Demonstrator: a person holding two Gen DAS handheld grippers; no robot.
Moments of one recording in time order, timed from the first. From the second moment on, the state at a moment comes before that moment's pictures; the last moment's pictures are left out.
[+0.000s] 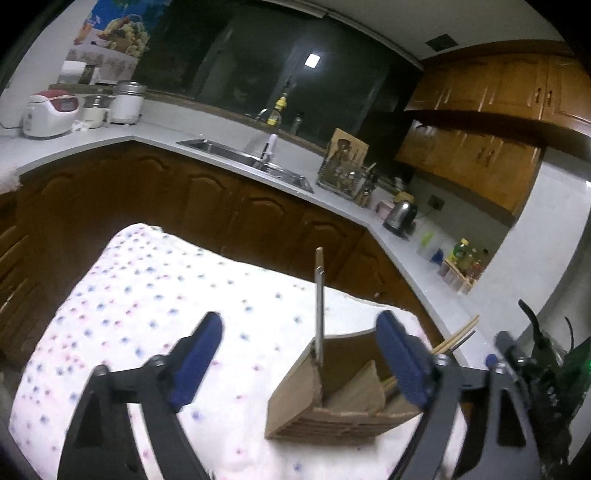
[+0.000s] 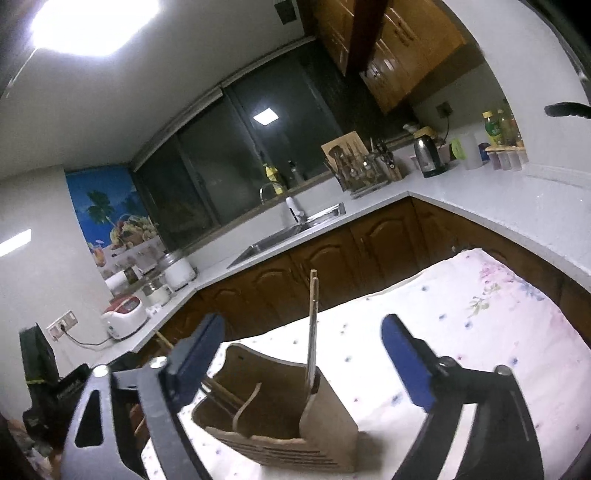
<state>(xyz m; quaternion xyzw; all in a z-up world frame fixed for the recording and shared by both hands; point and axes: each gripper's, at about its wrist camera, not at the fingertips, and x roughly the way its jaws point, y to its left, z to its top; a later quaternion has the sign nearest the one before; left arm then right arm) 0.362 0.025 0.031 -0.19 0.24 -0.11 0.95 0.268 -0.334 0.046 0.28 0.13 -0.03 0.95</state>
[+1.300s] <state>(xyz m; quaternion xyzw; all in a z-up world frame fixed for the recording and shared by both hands) 0.147 0.025 0.036 -0.11 0.35 -0.07 0.93 0.072 -0.296 0.007 0.27 0.23 -0.08 0.93</state>
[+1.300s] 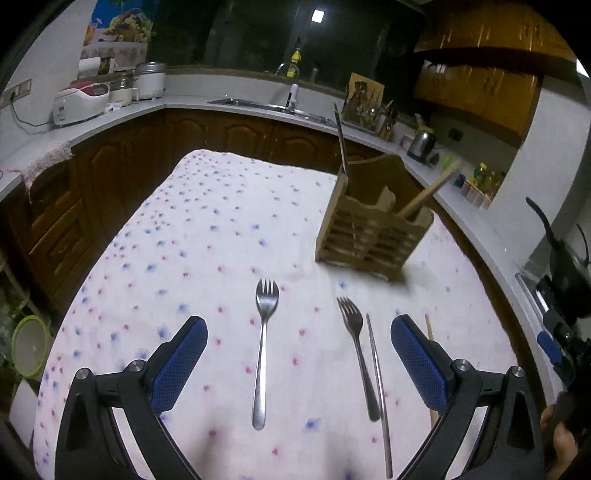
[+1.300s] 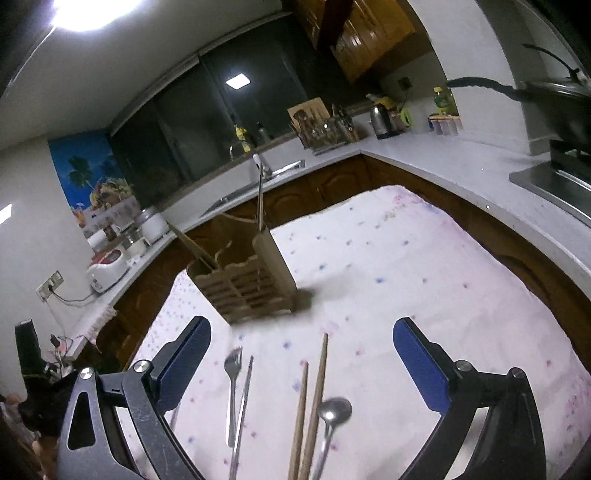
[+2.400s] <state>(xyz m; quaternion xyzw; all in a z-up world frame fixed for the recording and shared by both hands) 0.210 -0.038 -0.004 -0.06 0.43 -0.11 0.89 0.109 -0.290 -0.037 0.25 0.33 -0.07 0.91</state>
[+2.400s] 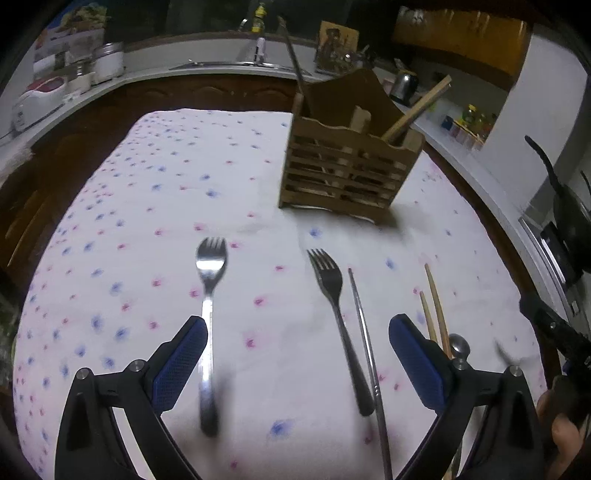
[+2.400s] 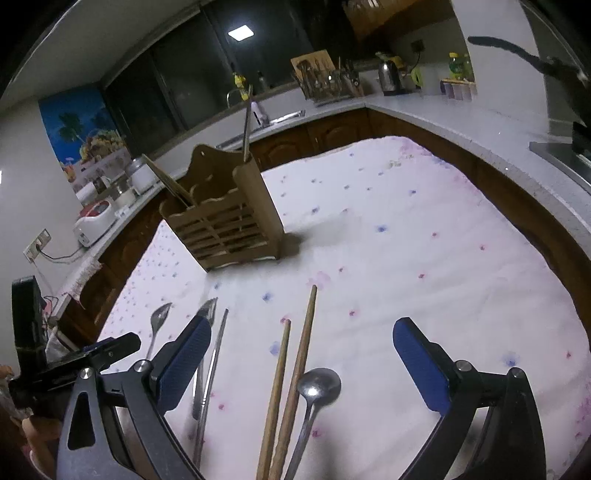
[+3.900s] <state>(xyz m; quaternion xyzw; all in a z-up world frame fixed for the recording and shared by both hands) 0.331 -0.111 -0.068 0.01 0.51 -0.11 0.85 0.224 -0.281 -0.102 0.13 0.47 -0.07 0.87</state>
